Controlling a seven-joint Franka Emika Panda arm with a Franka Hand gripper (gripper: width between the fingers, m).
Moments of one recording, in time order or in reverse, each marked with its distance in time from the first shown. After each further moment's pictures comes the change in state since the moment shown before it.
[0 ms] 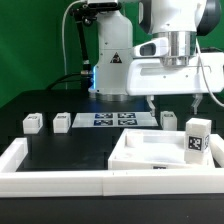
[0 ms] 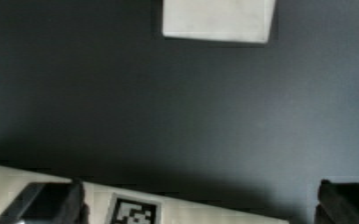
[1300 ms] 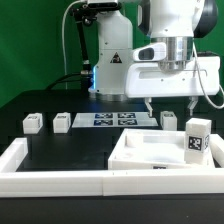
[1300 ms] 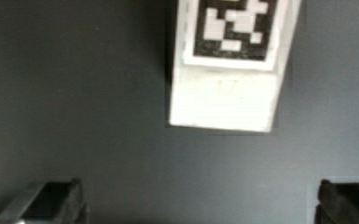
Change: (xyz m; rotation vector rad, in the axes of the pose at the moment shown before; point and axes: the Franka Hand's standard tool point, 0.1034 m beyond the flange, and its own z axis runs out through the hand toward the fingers) arm -0.021 0.001 0.006 -0.005 -0.042 -0.010
